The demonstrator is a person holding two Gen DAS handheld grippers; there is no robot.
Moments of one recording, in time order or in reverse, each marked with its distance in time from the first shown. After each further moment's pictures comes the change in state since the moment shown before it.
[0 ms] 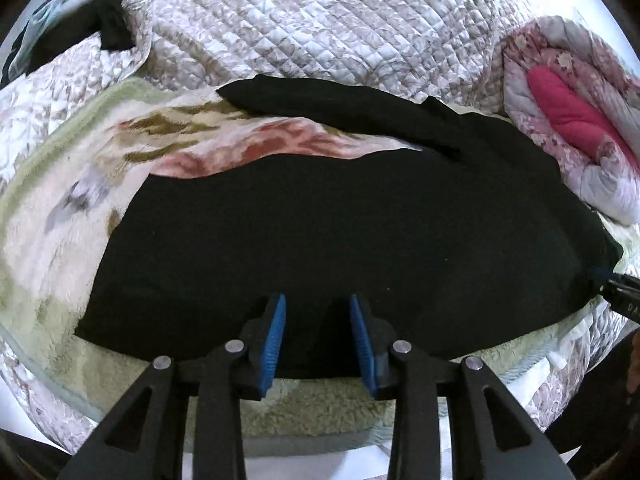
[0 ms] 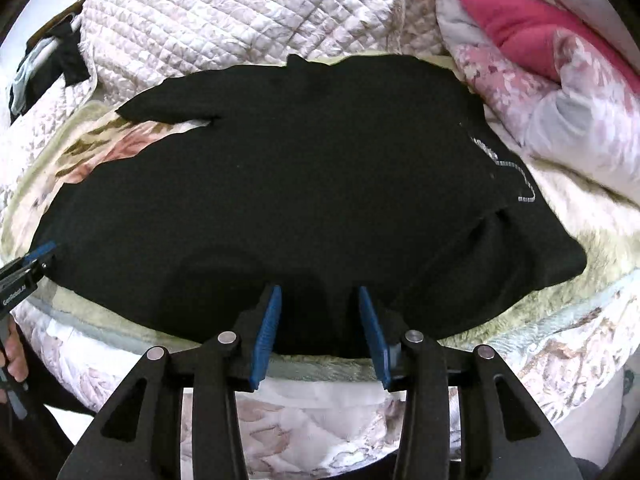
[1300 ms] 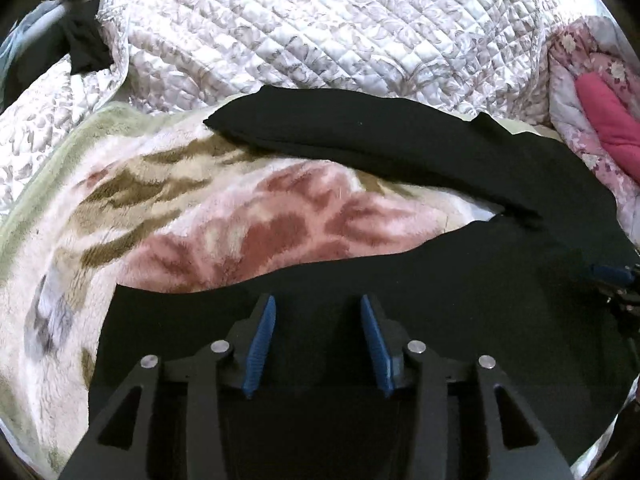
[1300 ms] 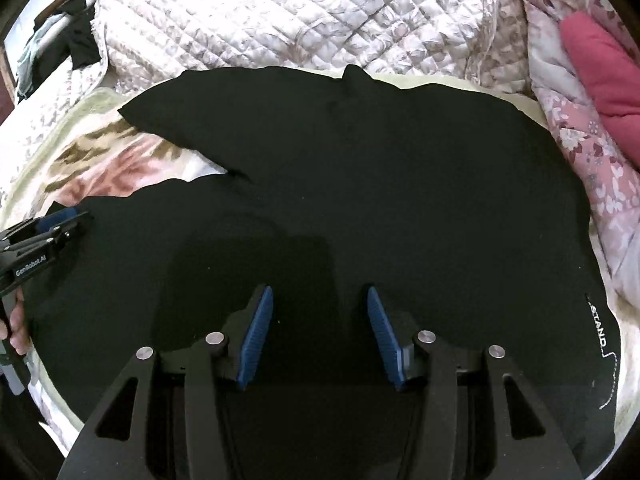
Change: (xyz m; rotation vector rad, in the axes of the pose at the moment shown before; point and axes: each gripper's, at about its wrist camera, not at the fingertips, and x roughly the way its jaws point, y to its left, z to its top) left arm 0.078 0.012 0.083 0.007 0.025 0.087; right arm 0.083 0.026 0.083 -0.102 0.046 0.057
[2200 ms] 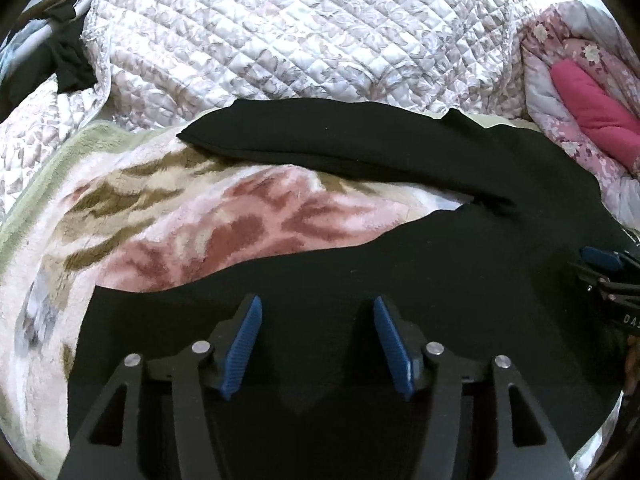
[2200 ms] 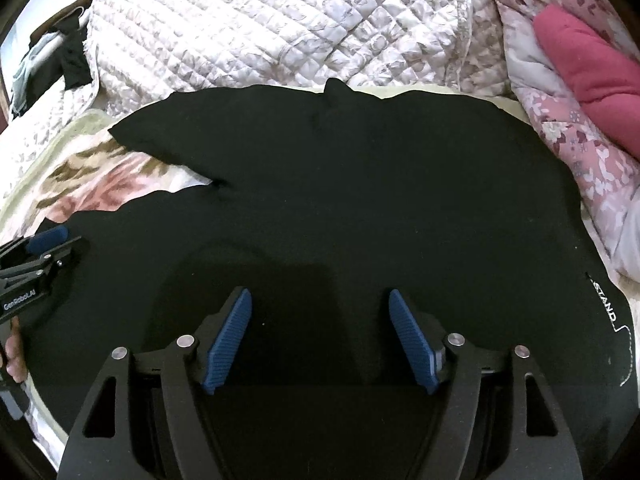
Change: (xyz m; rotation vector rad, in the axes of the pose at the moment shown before) left arm -0.006 -0.022 -0.011 0.058 -0.056 -0.033; right arm 0.003 -0.004 -0.014 0.034 -0.108 -0.043
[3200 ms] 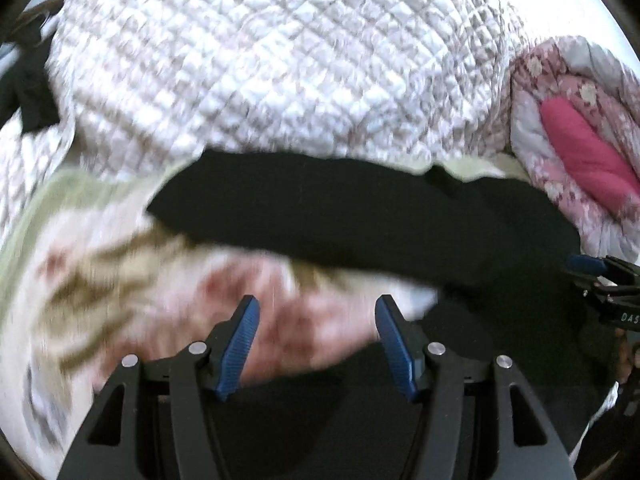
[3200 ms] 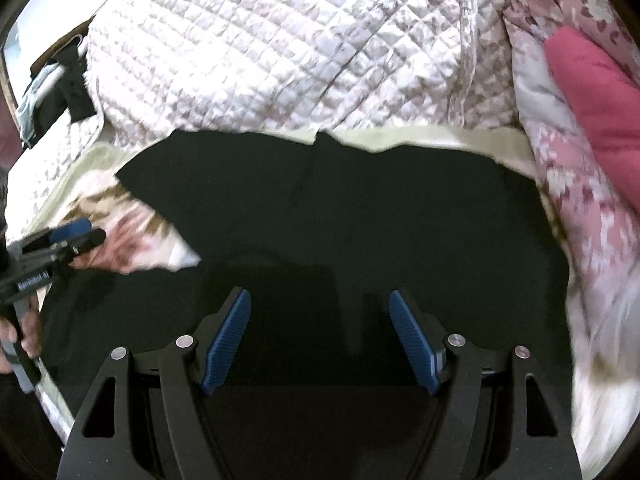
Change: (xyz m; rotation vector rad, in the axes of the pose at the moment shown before) left arm 0.005 -0.002 0.087 0.018 -0.034 -0.108; right arm -0.003 -0.048 0.079 0.004 -0.007 0.087
